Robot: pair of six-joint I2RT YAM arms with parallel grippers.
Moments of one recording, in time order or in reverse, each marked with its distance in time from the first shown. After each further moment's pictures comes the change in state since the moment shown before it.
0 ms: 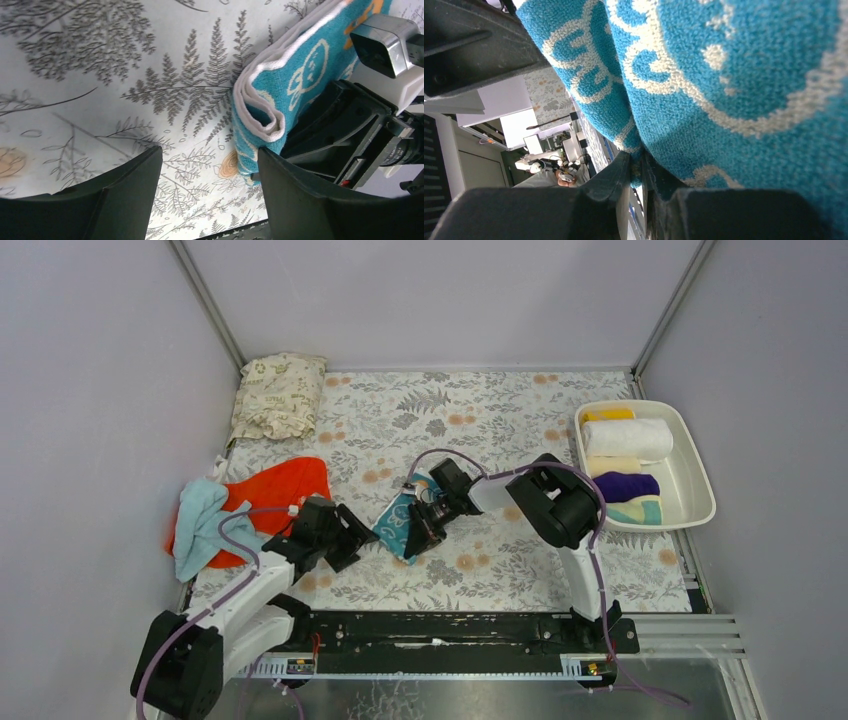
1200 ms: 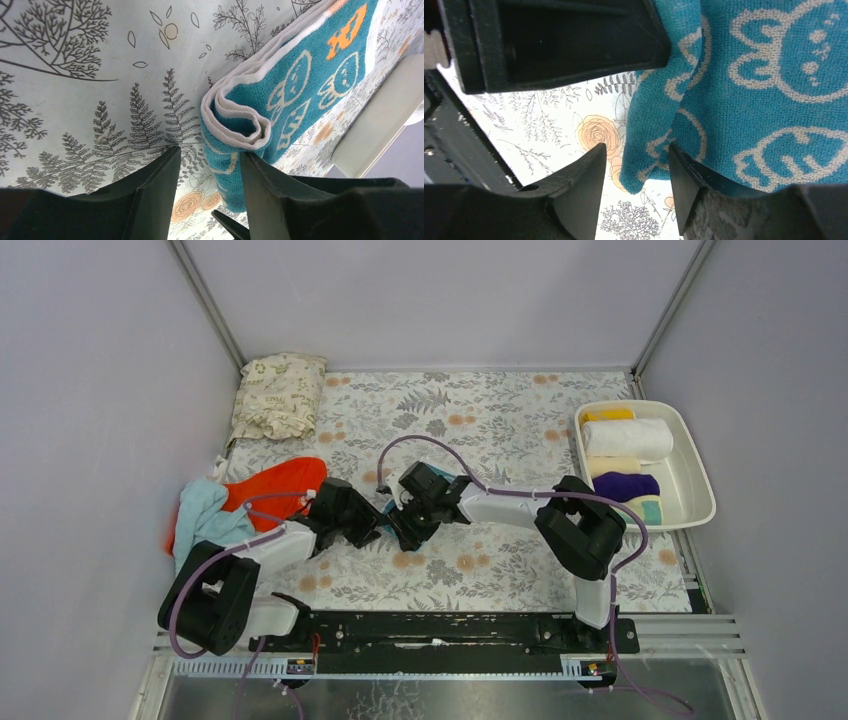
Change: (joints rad) left arm -0.008 0.377 0.100 0.315 0.044 -0.077; right arm 0.204 -0.236 0.100 -0.318 0.749 -0.420
